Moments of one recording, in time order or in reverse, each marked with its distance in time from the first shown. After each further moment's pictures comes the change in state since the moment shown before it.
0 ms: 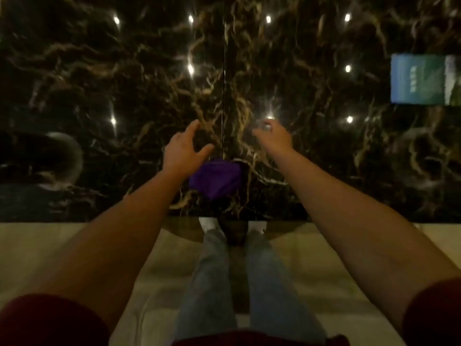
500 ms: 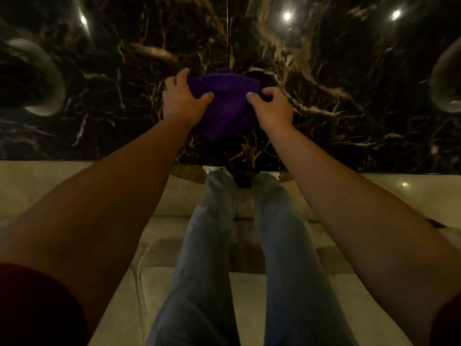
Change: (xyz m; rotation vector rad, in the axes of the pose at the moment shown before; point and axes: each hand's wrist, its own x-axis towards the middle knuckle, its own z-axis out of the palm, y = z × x) left_hand 0.074 -0.131 0.210 -0.043 -0.216 -0.374; right_hand 0.079 0.182 0.192 0.075 -0.043 0.284
